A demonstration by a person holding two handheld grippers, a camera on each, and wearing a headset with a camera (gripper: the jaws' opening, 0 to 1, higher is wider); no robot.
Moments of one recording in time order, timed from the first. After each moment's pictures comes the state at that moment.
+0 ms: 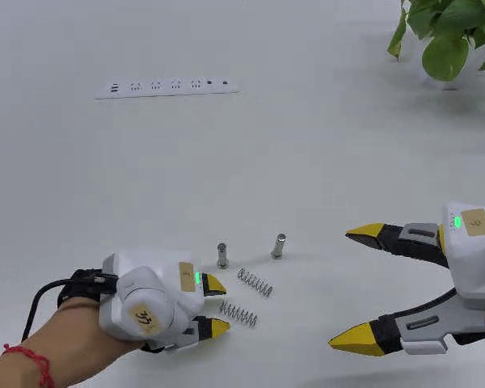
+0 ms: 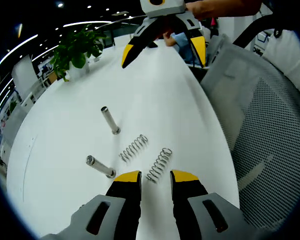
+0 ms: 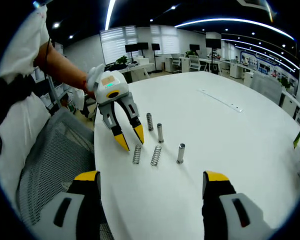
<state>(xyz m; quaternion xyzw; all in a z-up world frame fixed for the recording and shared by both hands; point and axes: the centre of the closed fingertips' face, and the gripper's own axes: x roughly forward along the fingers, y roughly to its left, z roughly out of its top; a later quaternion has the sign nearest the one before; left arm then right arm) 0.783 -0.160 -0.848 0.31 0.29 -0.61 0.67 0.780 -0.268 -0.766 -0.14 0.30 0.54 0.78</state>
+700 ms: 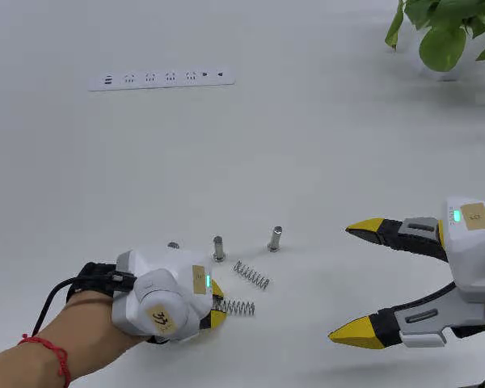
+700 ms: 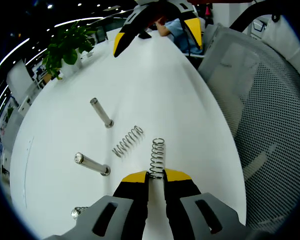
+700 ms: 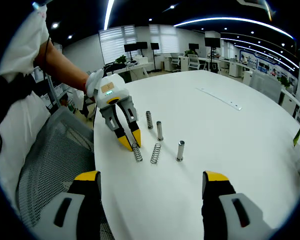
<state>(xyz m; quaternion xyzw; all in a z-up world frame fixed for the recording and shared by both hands) 0.783 -0.153 -0.863 0.34 0.30 -0.61 0.65 0.779 -0.270 -0.769 -0.14 0.30 0.54 0.78</state>
